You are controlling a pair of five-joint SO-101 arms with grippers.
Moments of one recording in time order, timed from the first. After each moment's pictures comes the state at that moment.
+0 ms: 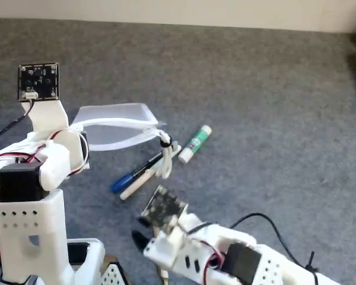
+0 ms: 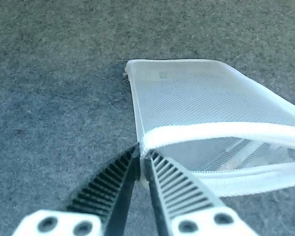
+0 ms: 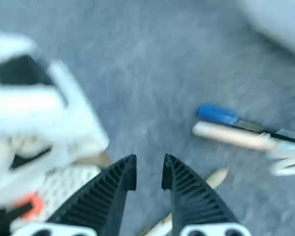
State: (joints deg) left arm -9.3 -48.0 21.8 85.4 8.7; right arm -68.9 -84.0 72.9 57.3 -3.5
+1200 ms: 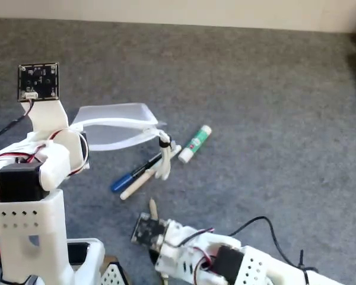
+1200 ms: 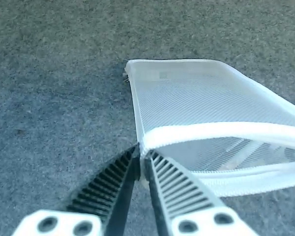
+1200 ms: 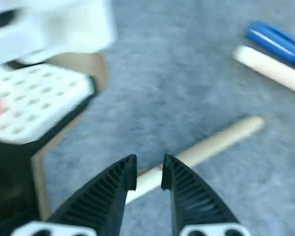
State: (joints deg) left arm -9.3 -48.0 21.8 85.4 8.7; right arm -68.1 -84.4 87.8 55.3 7.3
